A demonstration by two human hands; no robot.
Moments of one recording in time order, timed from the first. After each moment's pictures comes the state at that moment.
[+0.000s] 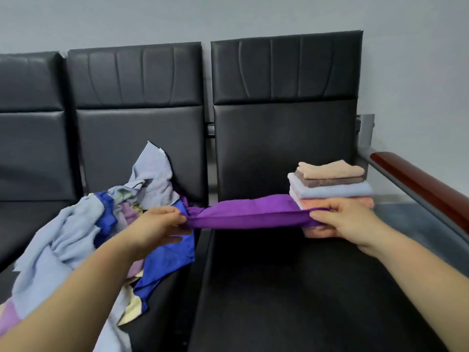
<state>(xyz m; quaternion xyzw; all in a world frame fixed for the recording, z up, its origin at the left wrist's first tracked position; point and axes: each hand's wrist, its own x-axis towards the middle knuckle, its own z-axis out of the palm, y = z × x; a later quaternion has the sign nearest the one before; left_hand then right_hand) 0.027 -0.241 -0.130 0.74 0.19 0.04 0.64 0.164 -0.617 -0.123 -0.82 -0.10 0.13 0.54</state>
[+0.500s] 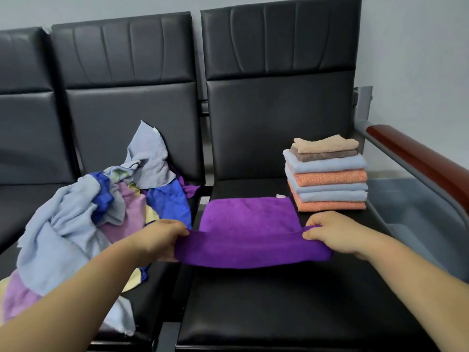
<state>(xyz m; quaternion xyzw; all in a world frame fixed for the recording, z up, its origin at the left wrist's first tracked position) 0.007 -0.266 -0.191 0.72 0.29 -0.08 0.62 0.141 -0.631 -0.181 -0.91 -0.17 0.20 0.32</state>
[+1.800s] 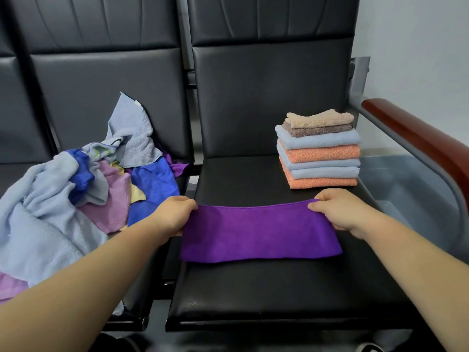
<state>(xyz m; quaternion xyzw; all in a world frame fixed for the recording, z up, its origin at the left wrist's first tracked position) 0.038 -0.306 -0.211 0.78 0.30 -0.01 0.55 0.150 -0.647 -0.200 -0.88 -0.01 0.19 0.44</state>
